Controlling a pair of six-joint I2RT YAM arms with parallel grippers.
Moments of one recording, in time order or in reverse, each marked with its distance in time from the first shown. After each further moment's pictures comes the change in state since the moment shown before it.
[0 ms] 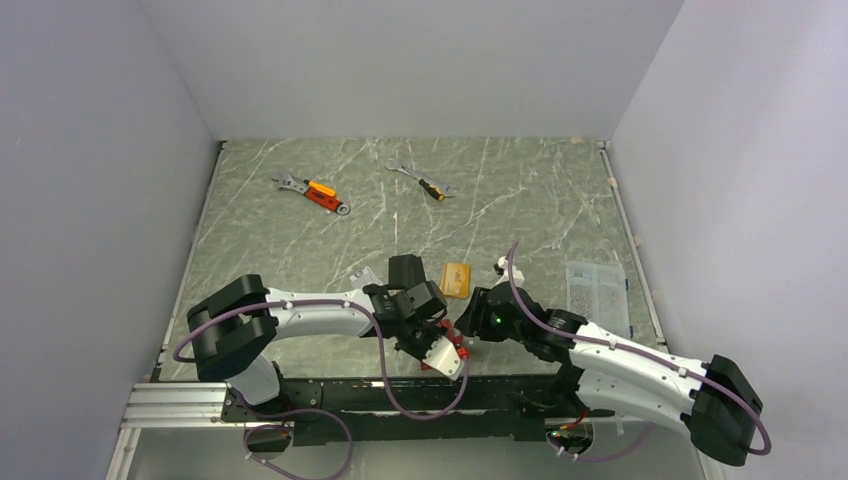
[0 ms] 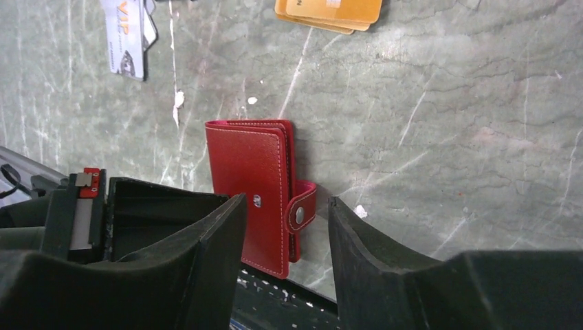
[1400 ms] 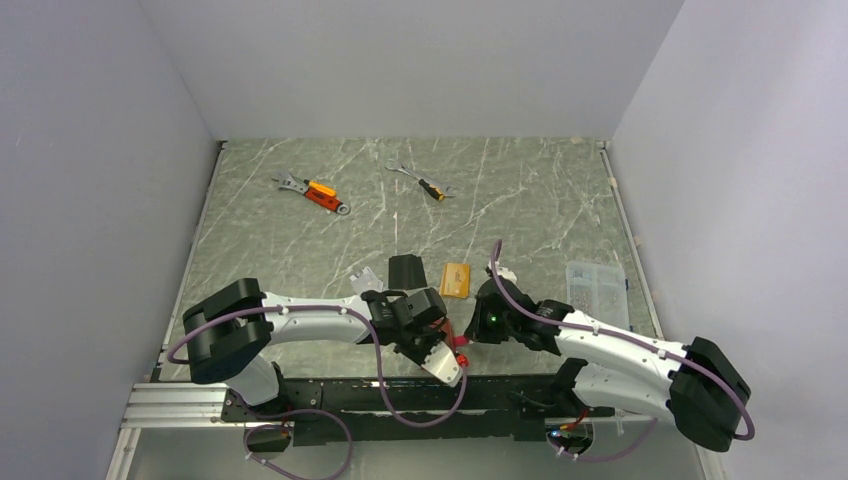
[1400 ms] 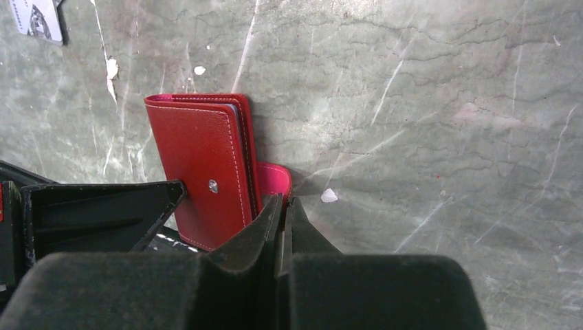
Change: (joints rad) left arm -0.035 -0.029 -0.039 0.040 -0.068 0.002; right arm -0.038 0.157 0.057 -0.082 -0.088 -0.055
